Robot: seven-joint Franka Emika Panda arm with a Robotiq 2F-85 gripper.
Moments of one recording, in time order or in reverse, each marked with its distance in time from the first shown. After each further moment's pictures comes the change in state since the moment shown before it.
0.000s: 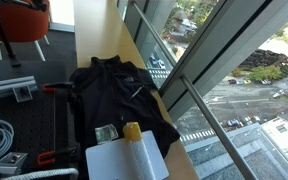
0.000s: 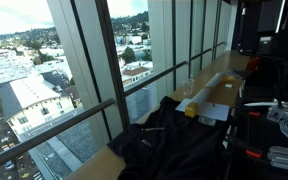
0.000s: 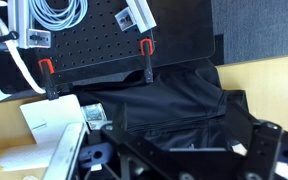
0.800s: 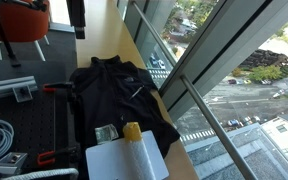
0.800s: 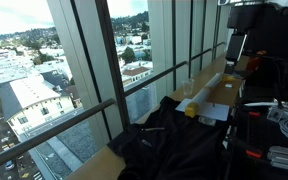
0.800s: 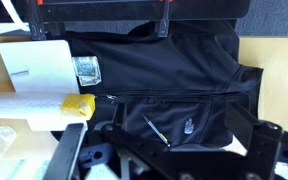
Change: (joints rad) arm -0.021 0.184 -0.045 -0.071 -0.122 0.395 -0.178
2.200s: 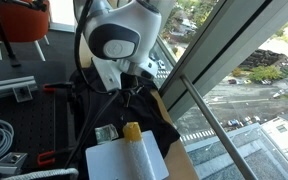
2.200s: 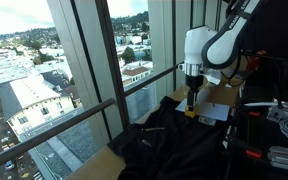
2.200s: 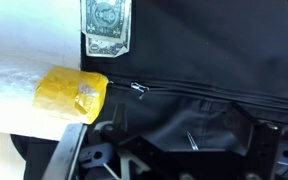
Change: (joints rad) arm -0.069 0.864 -0.201 0.368 -0.178 0.403 -0.288
